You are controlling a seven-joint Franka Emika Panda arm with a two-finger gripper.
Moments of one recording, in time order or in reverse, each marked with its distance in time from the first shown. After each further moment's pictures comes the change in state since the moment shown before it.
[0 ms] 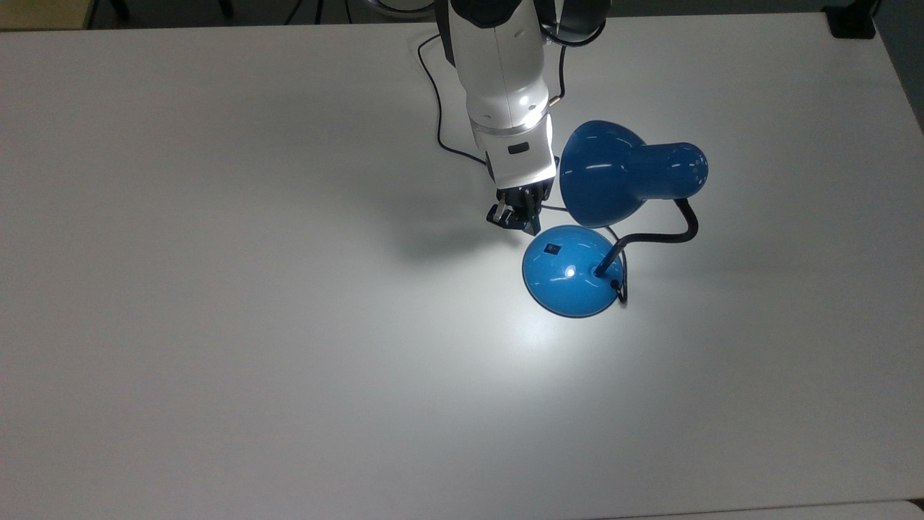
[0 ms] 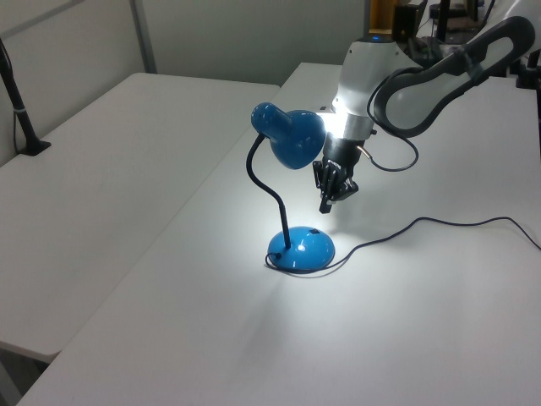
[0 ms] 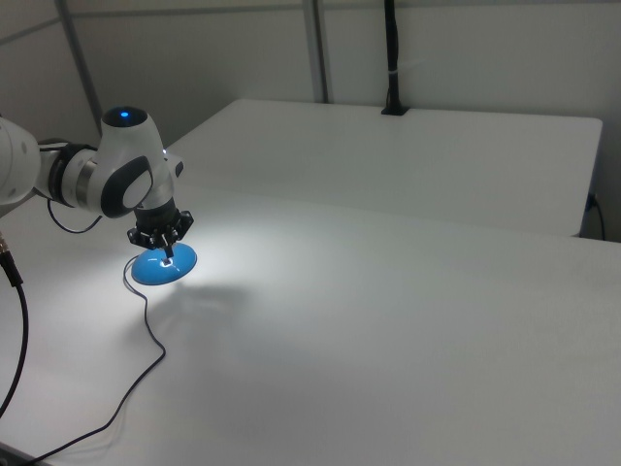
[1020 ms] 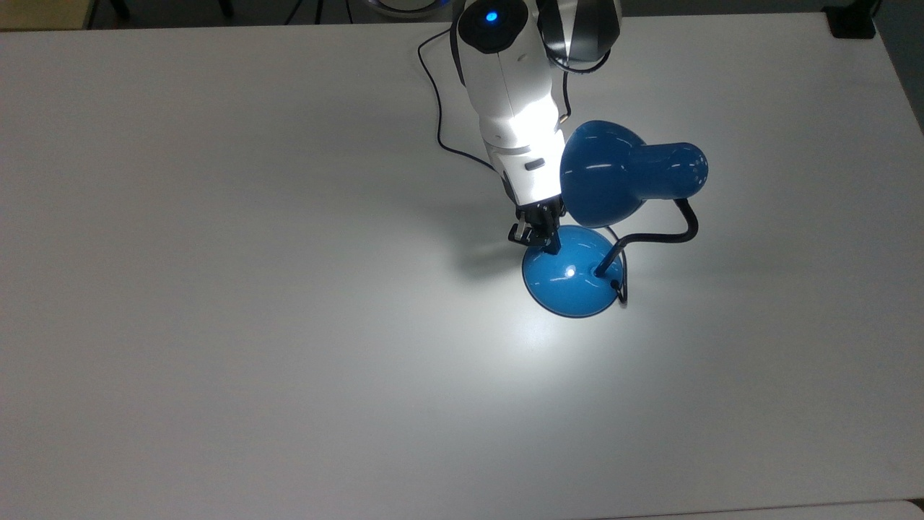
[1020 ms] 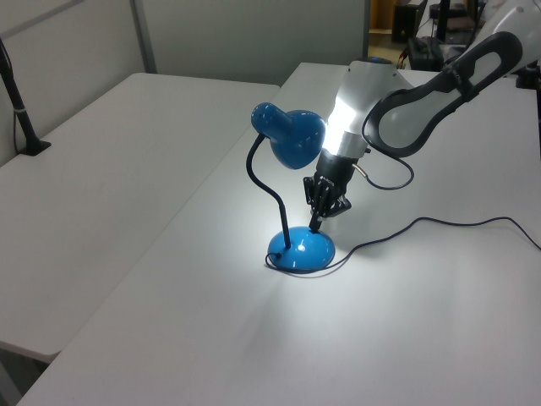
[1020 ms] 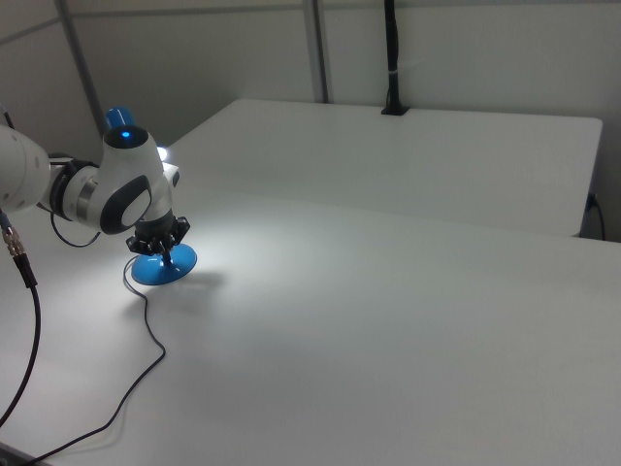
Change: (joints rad) arm -0.004 0.068 0.042 -0.001 0.064 0.125 -0.105
